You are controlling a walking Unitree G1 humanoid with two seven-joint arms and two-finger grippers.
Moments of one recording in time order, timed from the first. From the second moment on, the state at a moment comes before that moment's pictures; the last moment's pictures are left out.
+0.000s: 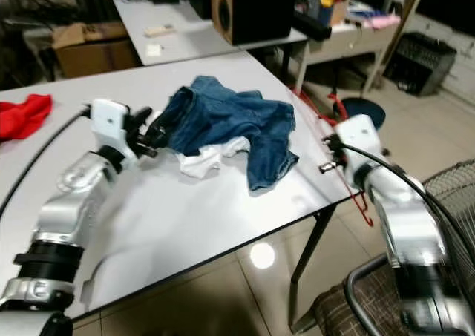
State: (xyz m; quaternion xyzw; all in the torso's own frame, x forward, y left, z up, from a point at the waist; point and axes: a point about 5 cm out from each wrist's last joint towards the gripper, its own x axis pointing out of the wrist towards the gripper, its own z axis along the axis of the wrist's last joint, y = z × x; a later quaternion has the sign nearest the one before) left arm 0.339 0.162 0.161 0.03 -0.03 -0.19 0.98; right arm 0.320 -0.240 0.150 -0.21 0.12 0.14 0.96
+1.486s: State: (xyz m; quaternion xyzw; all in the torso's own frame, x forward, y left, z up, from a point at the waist) left arm 0.332 0.156 0.175 0.04 -0.05 -0.31 0.95; right arm 0.303 -0.201 0.171 -0.16 0.08 0.35 0.92
